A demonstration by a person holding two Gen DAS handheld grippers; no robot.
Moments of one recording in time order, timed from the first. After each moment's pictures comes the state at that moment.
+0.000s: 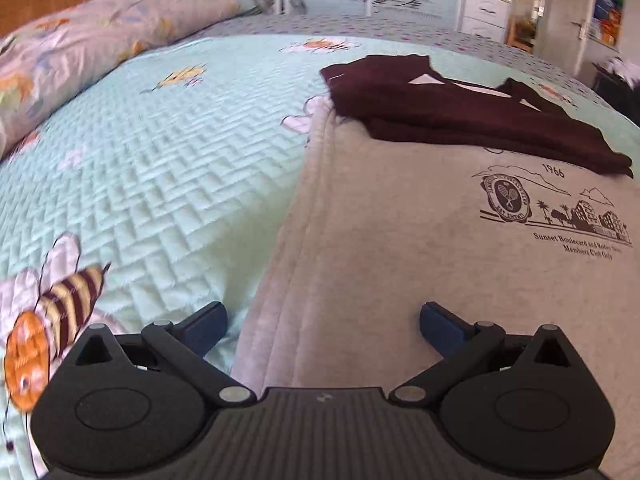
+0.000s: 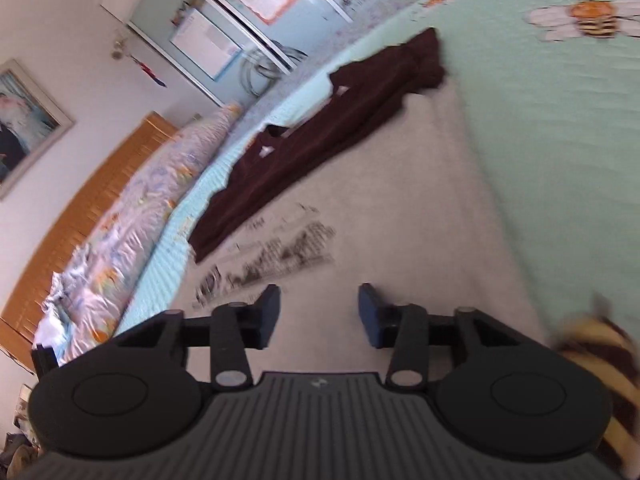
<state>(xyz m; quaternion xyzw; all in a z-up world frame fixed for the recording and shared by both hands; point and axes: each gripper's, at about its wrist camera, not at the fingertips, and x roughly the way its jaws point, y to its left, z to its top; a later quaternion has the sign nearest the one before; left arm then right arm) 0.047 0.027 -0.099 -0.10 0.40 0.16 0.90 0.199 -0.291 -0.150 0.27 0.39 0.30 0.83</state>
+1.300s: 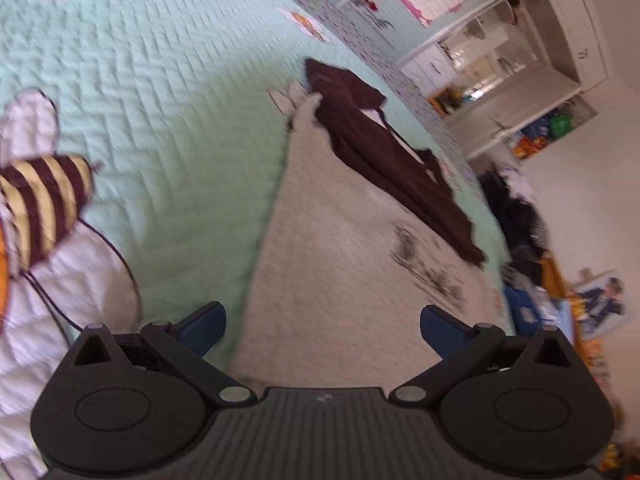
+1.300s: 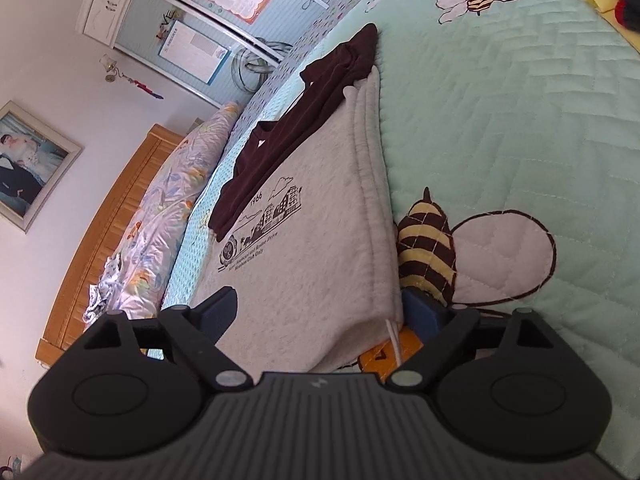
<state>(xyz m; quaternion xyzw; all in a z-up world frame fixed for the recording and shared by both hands) 0.012 0.117 -0.109 -0.41 0.36 -0.06 0.83 0.159 -0.360 -0.152 0.33 0.42 0.32 0.78</state>
